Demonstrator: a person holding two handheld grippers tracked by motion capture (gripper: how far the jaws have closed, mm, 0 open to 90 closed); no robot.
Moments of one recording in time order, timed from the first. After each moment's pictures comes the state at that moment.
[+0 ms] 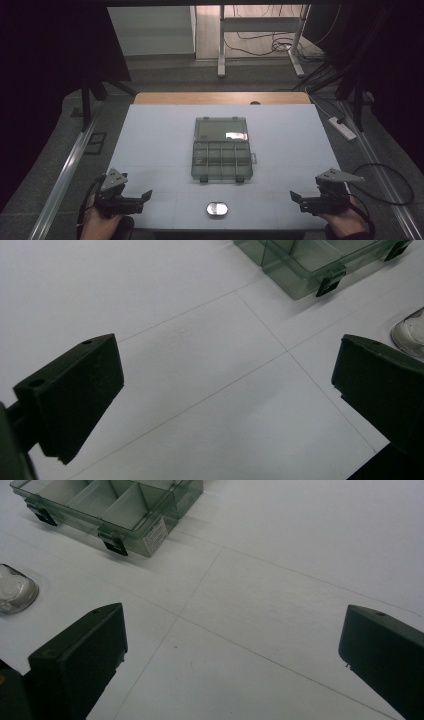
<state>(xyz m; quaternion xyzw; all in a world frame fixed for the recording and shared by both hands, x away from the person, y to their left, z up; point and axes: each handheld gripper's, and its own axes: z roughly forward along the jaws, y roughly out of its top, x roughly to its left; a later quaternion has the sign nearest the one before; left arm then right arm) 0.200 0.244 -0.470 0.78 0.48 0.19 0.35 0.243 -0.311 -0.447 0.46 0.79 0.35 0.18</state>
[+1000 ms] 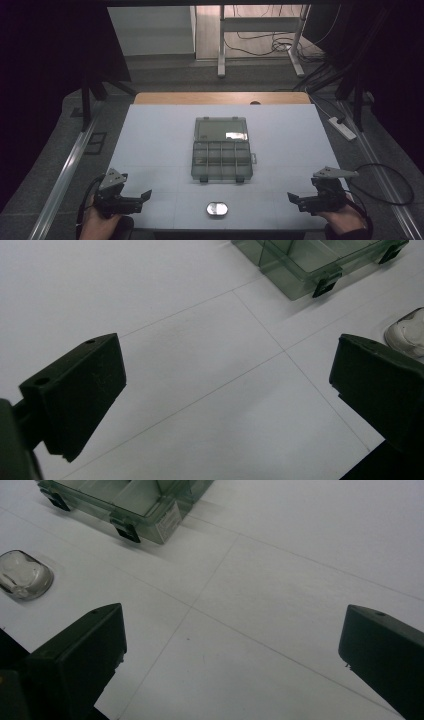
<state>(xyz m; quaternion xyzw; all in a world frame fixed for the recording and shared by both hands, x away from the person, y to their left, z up) 0.201 0.247 -0.470 0.78 0.48 0.18 0.36 0.252 -0.308 -0.450 0.45 0.81 0.34 0.14</state>
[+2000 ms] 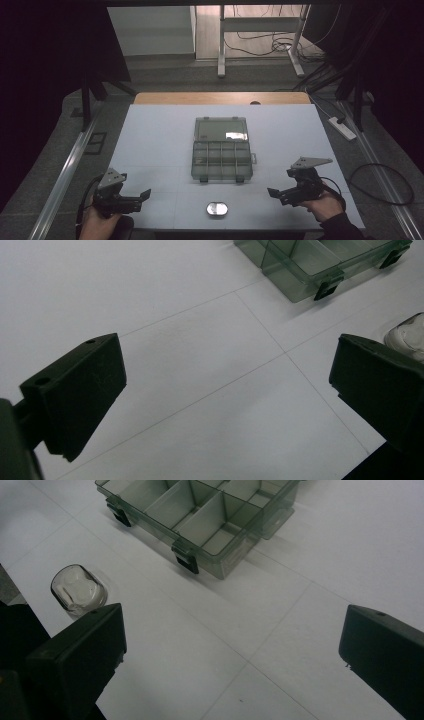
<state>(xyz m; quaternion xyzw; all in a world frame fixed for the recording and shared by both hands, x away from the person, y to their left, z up) 0.201 0.249 -0.471 0.77 0.49 0.17 0.37 0.279 -0.263 -0.451 0.38 0.84 0.37 0.08</state>
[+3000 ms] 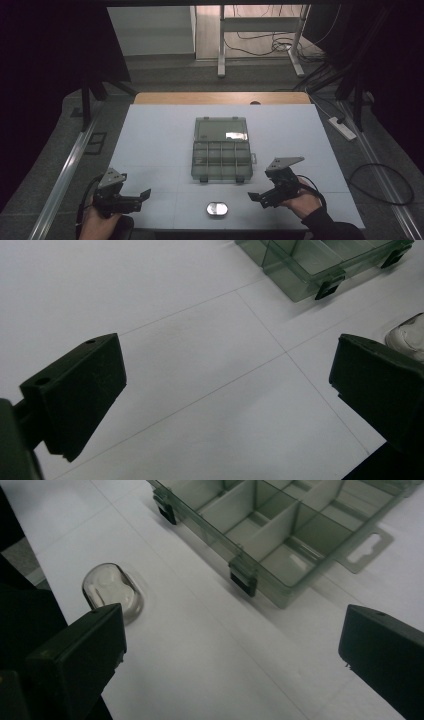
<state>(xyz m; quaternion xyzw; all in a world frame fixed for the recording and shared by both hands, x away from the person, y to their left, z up) 0.202 0.250 -0.471 0.77 0.49 0.17 0.36 0.285 -0.211 -0.462 0.31 0.88 0.36 0.05</state>
